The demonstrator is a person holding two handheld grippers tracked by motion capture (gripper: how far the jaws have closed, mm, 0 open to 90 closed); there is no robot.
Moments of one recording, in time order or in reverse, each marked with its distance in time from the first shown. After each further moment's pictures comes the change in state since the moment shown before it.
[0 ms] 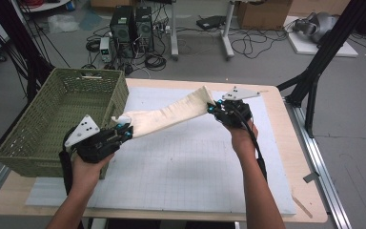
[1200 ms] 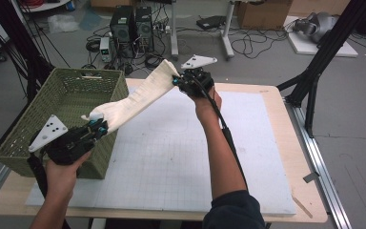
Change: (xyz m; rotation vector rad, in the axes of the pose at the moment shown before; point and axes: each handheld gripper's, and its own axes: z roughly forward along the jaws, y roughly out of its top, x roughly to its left) left arm 0.020 0.012 -0.050 -0.069 0.126 0.000; right arm 0.030 0.095 0.080 -0.055 0.037 -0.092
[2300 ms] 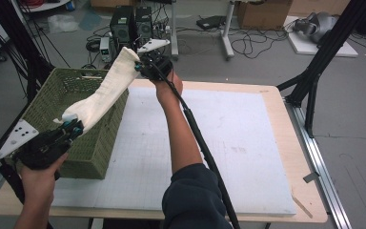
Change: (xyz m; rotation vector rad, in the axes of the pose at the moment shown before) left arm 0.028 -0.001 -0.041 -0.026 0.127 -0.025; right arm 0.044 0.066 0.085 -0.033 0.042 -0.049
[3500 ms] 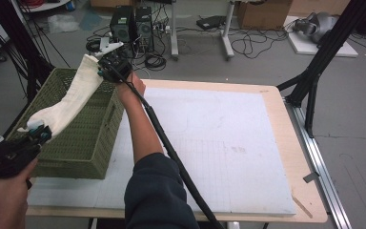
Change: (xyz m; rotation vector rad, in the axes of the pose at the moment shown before) left arm 0.042 -0.009 -0.043 0.058 0.203 -0.048; right arm 0.065 0.027 0.093 0.044 0.110 0.001
